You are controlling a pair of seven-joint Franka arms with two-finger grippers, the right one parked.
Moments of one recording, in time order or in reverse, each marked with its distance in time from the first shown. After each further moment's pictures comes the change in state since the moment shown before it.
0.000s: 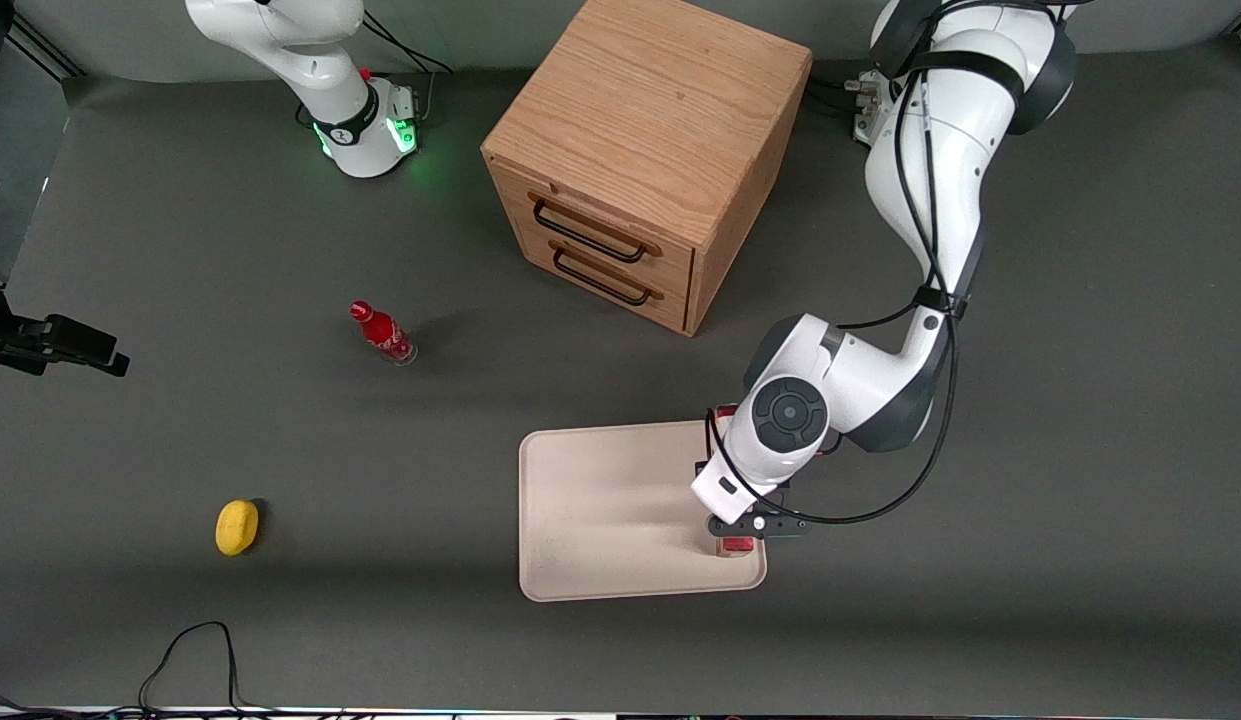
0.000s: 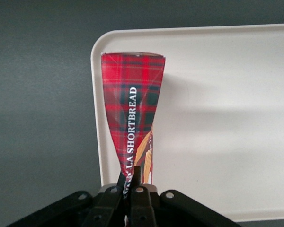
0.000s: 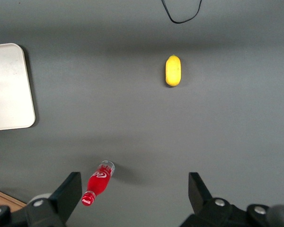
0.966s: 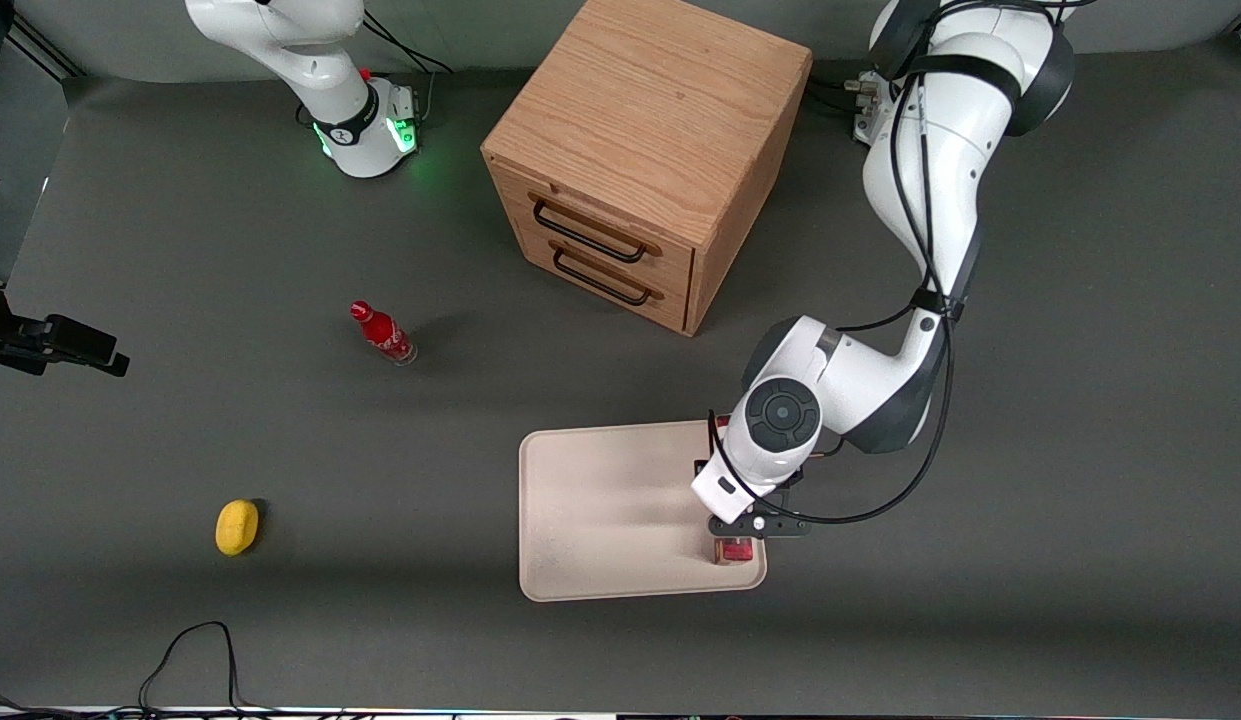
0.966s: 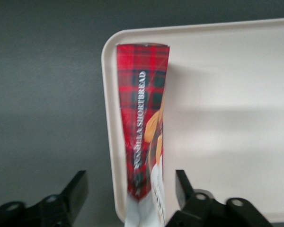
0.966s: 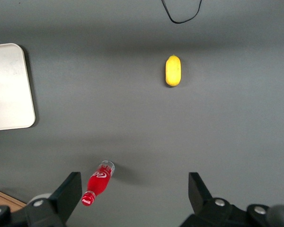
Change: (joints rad) arm -0.003 -0.036 0.002 0.011 0.037 -0.097 0.000
